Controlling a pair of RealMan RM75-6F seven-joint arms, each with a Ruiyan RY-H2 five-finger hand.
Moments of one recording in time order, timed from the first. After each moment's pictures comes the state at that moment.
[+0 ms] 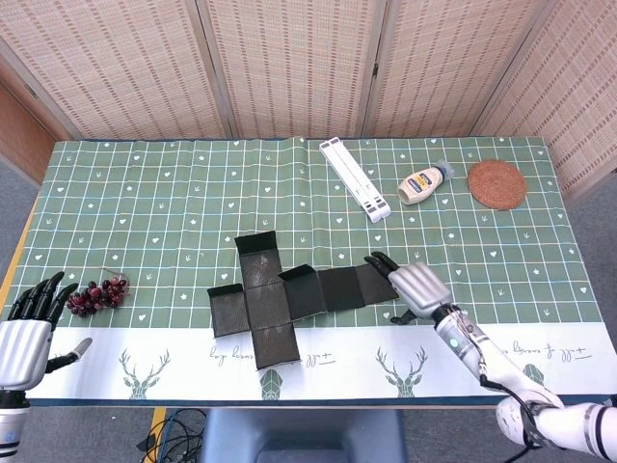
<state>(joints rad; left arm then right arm) -0.12 -1.15 -0.06 -1.60 1.54 1.52 0.15 0.67 -1.18 0.19 -1.82 -1.06 0.77 -0.39</state>
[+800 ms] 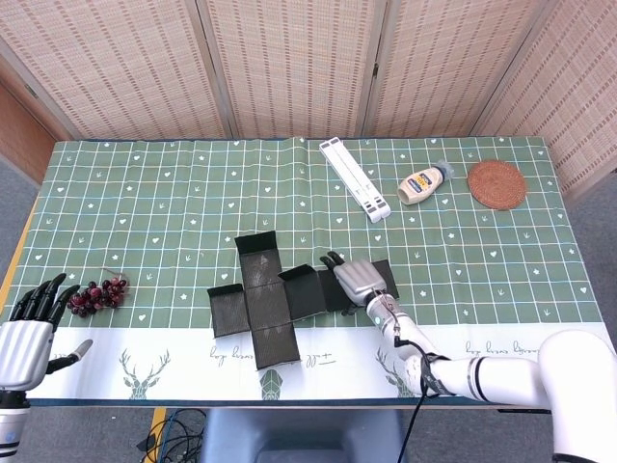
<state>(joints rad) -0.12 -1.16 -0.05 -1.57 1.55 1.52 0.13 1.04 -1.55 0.13 -1.53 -0.48 0.79 -0.65</state>
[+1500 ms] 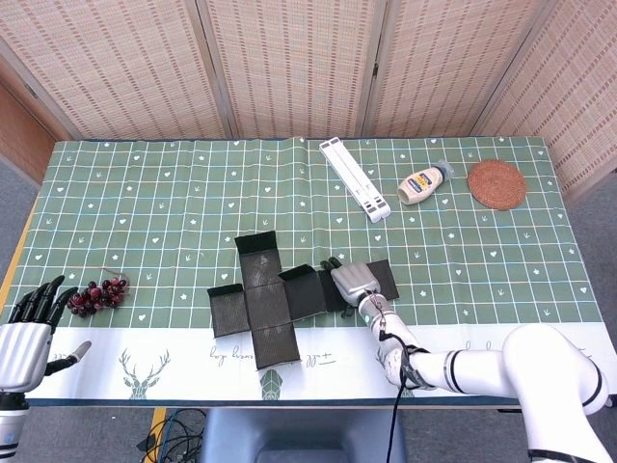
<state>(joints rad) -0.12 -1.17 -0.05 -1.54 1.54 1.52 0.11 1.15 -1.62 0.07 -1.43 -0.30 0.77 -0.70</state>
